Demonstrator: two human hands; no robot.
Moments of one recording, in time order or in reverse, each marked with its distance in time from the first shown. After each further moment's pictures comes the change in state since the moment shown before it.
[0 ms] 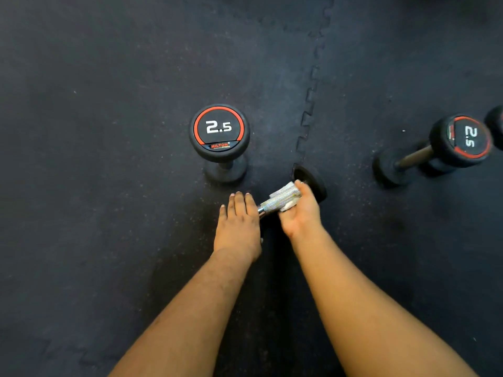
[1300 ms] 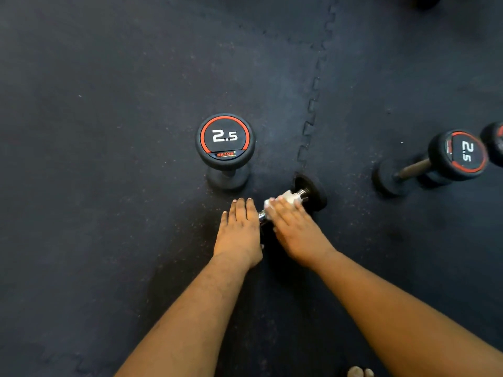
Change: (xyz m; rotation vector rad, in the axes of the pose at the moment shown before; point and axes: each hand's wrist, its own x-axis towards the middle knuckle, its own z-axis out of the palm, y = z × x) left_hand 0.005 -0.009 -0.002 -0.143 -0.001 0.023; right_hand 0.000 -0.009 -0.066 -2.243 -0.627 -1.322
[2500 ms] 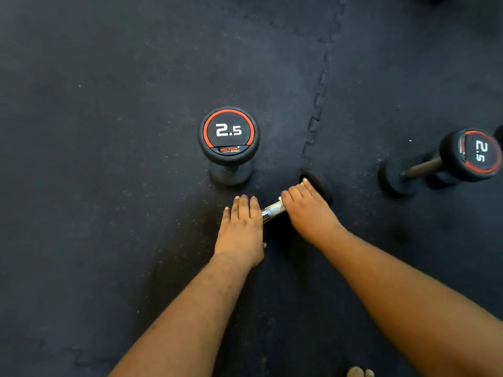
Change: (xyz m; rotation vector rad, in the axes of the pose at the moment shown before) left_hand -0.001 0.000 0.001 0.074 -0.008 0.019; right_hand 0.032 0.018 -0.027 -0.353 -0.219 0.097
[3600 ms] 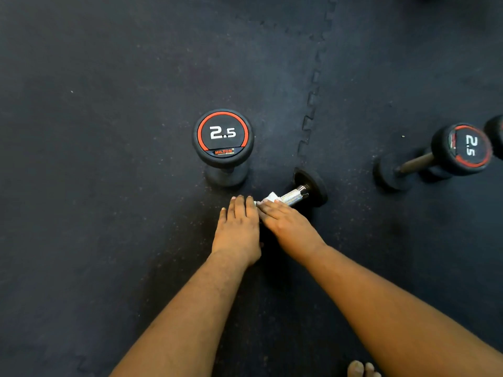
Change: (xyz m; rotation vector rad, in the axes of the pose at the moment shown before) left_hand 0.004 -0.004 -0.004 -0.056 -0.033 0.008; right_hand -0.010 -0.040 0.013 0.385 0.312 -0.213
